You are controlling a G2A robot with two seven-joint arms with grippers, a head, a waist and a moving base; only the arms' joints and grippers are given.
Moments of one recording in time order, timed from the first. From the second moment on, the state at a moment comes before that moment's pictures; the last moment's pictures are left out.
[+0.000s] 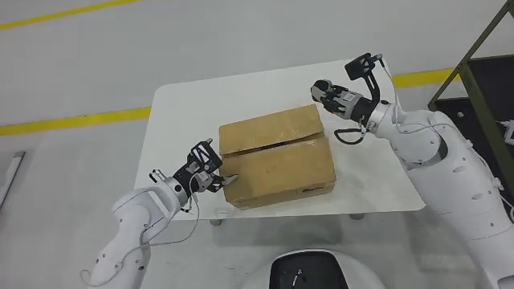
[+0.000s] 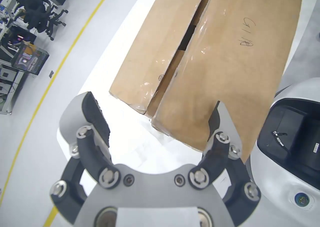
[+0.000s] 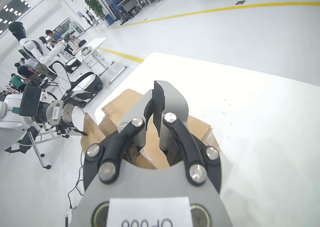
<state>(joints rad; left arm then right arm) 1.21 -0.97 -1.37 -1.81 1.43 -0.66 -0.34 -0.86 -1.19 1.22 -1.49 -0.53 -0.36 0.52</state>
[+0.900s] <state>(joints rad) 1.15 -0.97 -1.35 -1.73 1.48 -0.62 -0.38 -0.82 -1.27 0.92 -1.29 -0.84 -0.27 0.26</state>
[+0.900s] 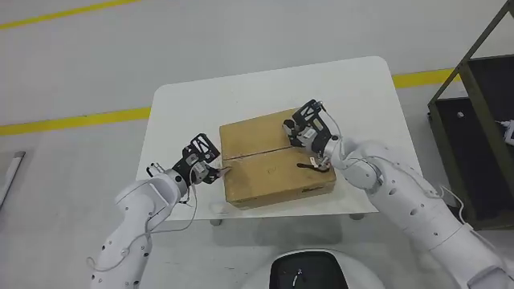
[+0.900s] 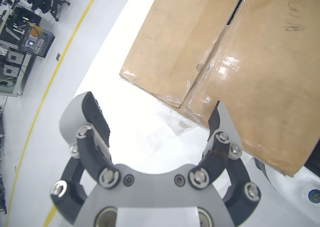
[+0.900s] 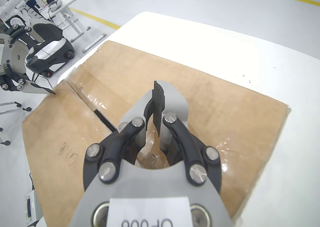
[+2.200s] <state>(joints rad) 1.27 -0.97 -1.37 -1.57 1.67 -0.49 -0.26 -0.84 -1.29 0.94 -1.30 -0.86 -0.30 0.34</state>
